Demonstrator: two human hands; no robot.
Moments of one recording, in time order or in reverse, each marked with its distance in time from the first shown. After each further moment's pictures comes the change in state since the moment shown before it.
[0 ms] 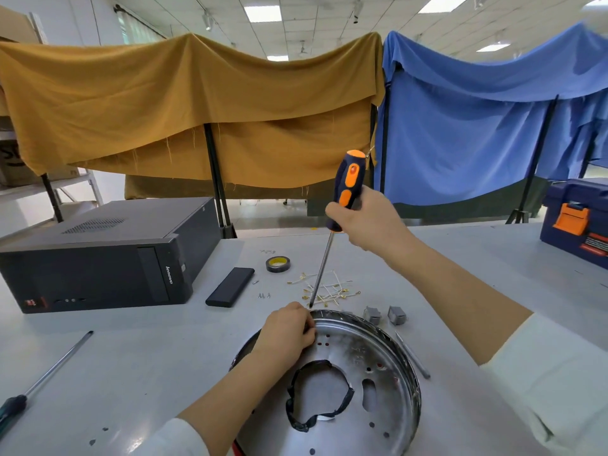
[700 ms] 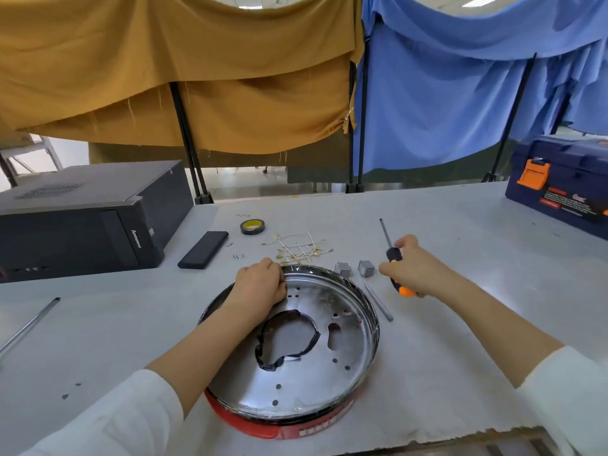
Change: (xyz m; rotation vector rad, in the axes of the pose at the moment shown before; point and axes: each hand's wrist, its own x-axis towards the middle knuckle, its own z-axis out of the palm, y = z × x) left_hand 0.002 0.002 0.011 0.274 0.036 0.022; right_hand -0.085 0.134 -0.058 -0.377 -0.235 0.599
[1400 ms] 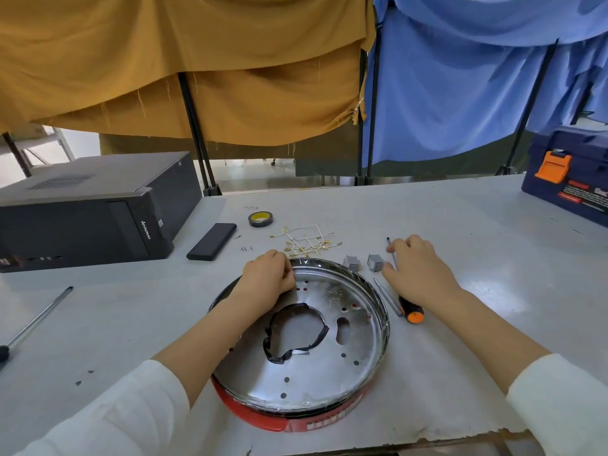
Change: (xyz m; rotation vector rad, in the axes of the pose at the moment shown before) left_hand -0.002 -0.001 -0.007 -0.209 -0.022 -0.044; right_hand 0.008 0.012 0.029 -0.445 0.263 -0.262
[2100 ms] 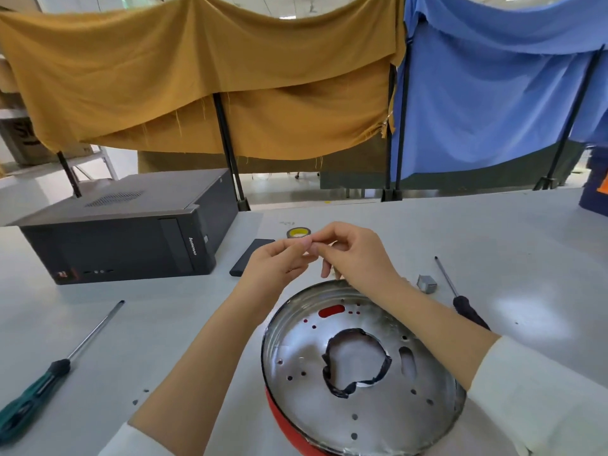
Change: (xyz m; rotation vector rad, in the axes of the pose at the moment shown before) left_hand -0.018 -0.037 -0.070 -1.359 0.044 -0.199; right_hand 0.020 -0.165 -0.005 1.016 0.039 -0.435
